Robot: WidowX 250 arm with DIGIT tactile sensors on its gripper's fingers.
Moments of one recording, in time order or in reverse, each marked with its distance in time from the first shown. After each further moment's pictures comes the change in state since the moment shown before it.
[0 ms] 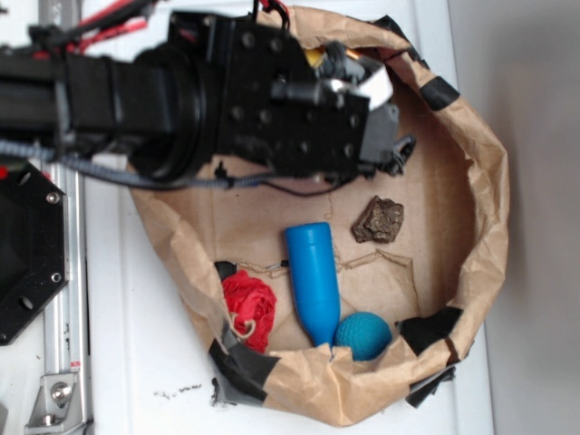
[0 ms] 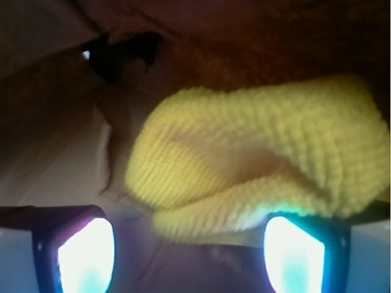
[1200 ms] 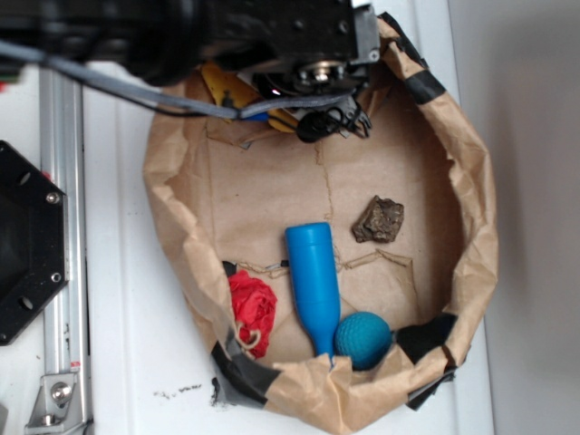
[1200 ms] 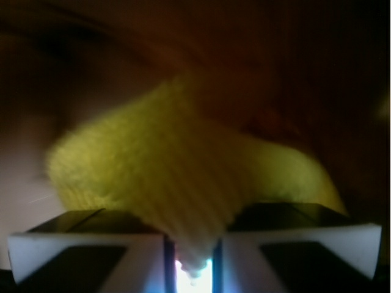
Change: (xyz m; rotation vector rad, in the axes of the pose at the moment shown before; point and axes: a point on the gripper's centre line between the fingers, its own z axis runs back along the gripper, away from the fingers) arm -0.001 0.007 0.029 -0.092 0.133 -0.263
